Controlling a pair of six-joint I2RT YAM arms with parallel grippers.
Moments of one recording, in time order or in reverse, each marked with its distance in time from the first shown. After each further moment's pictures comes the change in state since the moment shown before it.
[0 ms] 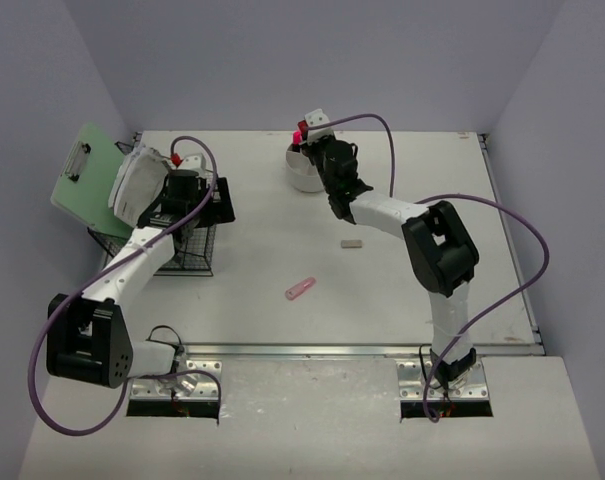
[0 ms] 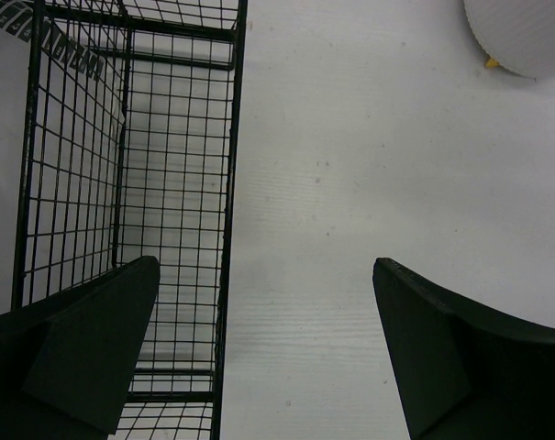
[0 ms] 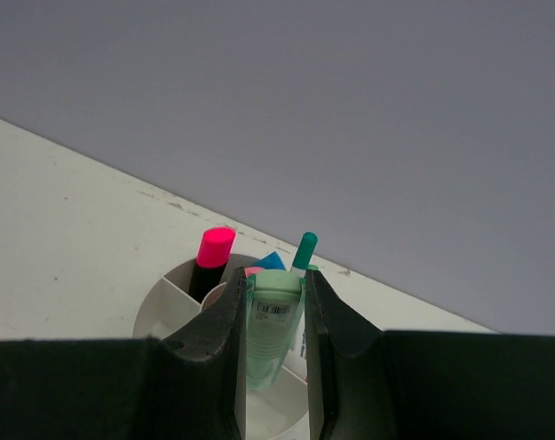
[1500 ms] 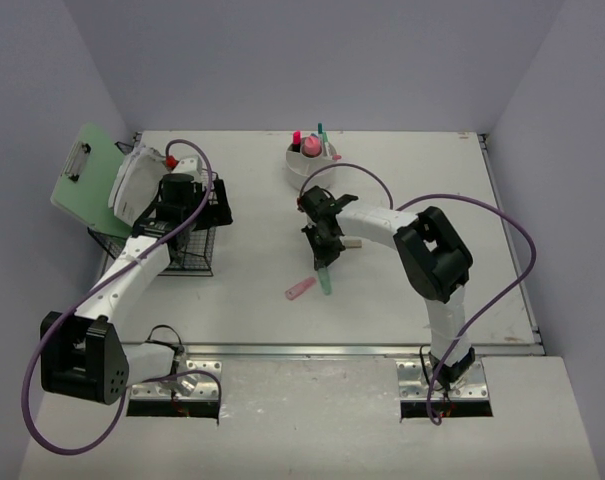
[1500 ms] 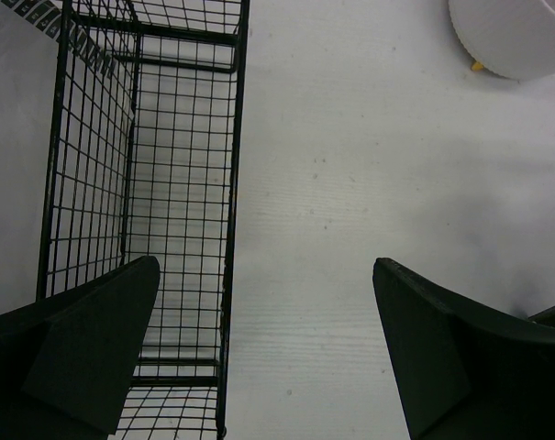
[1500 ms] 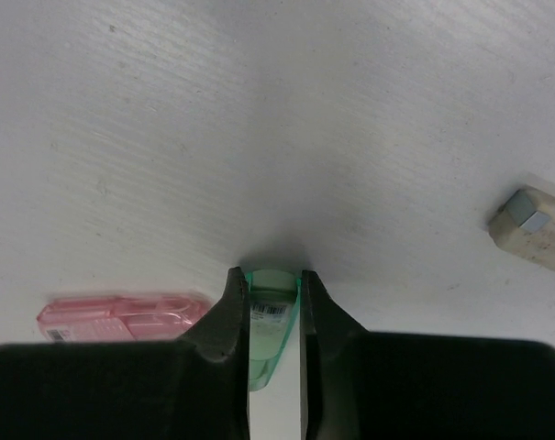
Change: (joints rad) left arm -0.001 -0.082 -0.034 -0.009 0.000 0.005; right arm 0.116 -0.010 -0.018 -1.361 -0.320 0.608
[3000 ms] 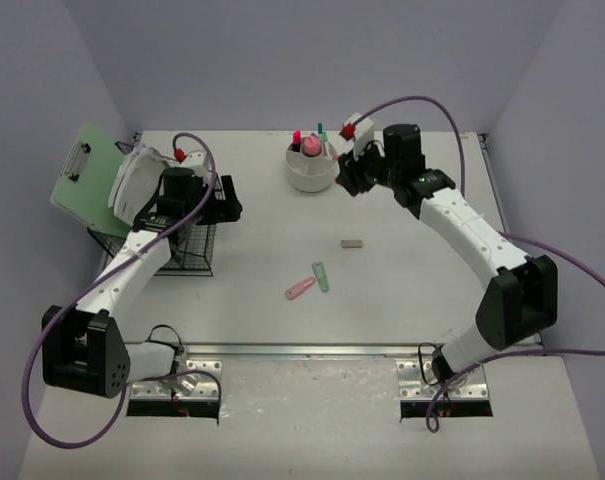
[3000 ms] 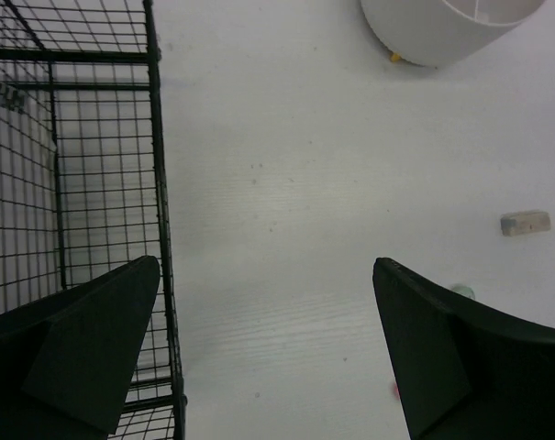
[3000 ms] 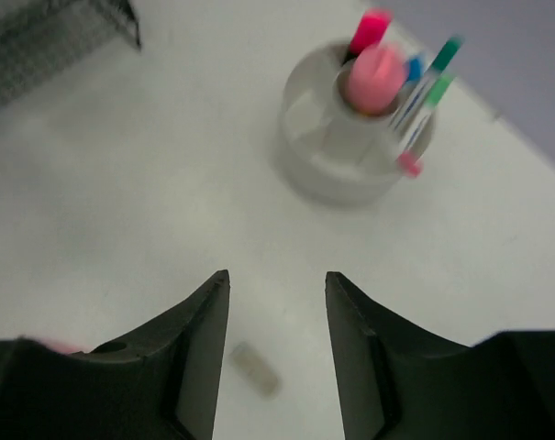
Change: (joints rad) left arm 0.000 0.057 0.054 0.015 0.182 0.011; right arm -0.308 -0.471 -0.029 0.434 -0.325 -0.561
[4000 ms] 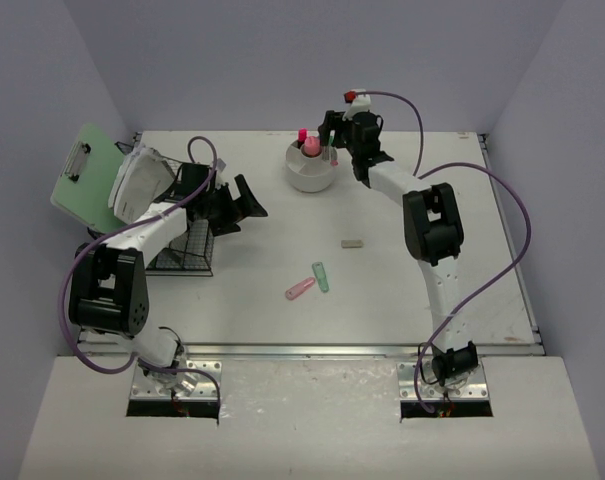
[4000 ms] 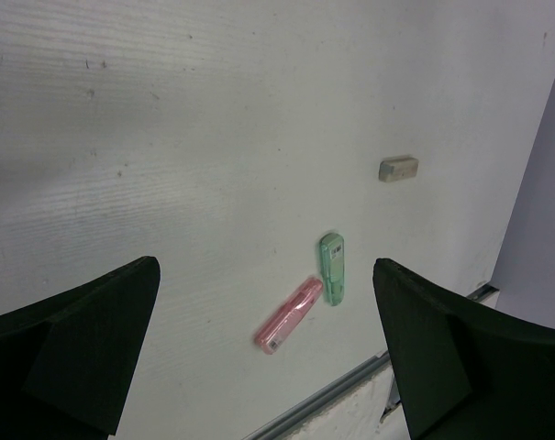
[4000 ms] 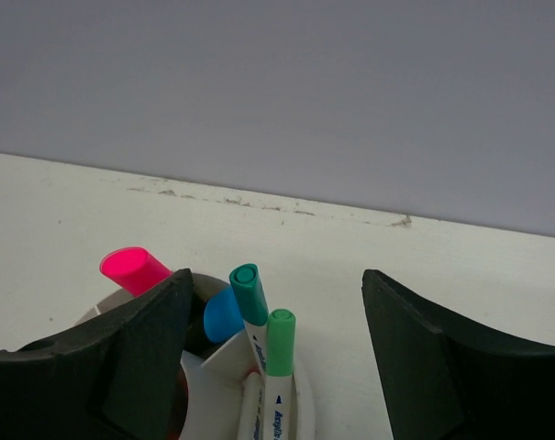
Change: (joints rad) left arm 0.029 0.302 0.110 -0.047 0.362 -0.326; right arm -0.058 0.823 0.502 0.602 0.341 0.451
